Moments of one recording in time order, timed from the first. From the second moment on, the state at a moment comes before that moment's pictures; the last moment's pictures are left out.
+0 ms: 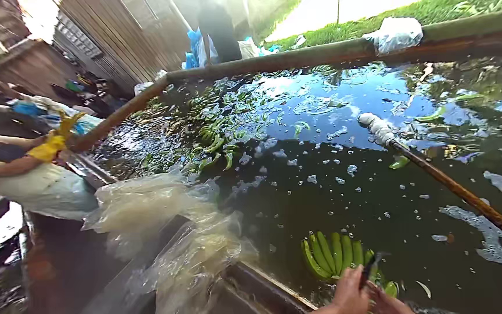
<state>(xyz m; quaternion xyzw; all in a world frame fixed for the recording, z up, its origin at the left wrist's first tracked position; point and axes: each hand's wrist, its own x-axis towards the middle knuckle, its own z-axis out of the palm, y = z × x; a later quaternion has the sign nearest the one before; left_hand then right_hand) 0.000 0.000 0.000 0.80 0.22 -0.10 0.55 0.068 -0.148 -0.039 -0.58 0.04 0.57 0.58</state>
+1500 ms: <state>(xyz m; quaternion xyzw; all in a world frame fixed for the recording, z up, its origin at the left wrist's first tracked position) 0.021 -0.025 0.049 0.76 0.13 0.19 0.60 0.057 -0.135 0.049 -0.32 -0.13 0.46 0.82</state>
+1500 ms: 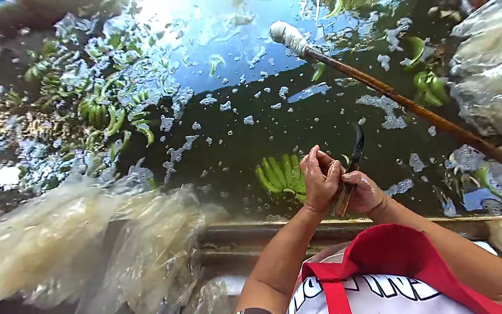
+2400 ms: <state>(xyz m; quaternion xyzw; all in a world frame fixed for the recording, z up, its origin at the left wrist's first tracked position) 0.005 -0.020 0.068 0.71 0.09 0.04 0.69 0.032 -0.156 0.059 -0.36 -0.13 0.41 0.83</state>
